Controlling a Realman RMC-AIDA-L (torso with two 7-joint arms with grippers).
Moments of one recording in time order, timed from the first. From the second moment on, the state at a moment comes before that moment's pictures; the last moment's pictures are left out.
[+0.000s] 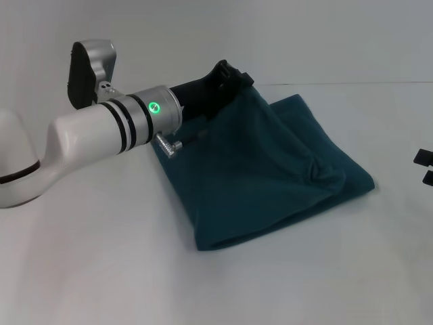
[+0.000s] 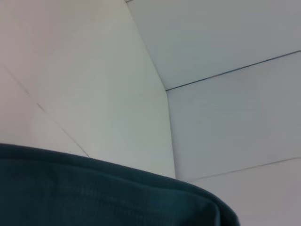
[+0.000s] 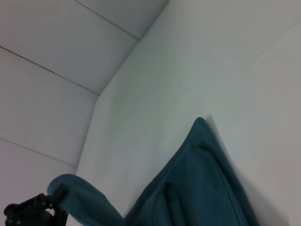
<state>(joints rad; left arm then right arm) -0.91 -2.17 0.88 0.32 1.52 0.81 -2.36 0.39 1.90 -0.53 -0.49 -1.89 -1.40 2.17</state>
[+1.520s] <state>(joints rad) -0.54 -2.07 0.83 0.63 1.76 1.43 -2.29 0.67 1.82 -0.56 -0.59 -2.30 -1.48 2.40</state>
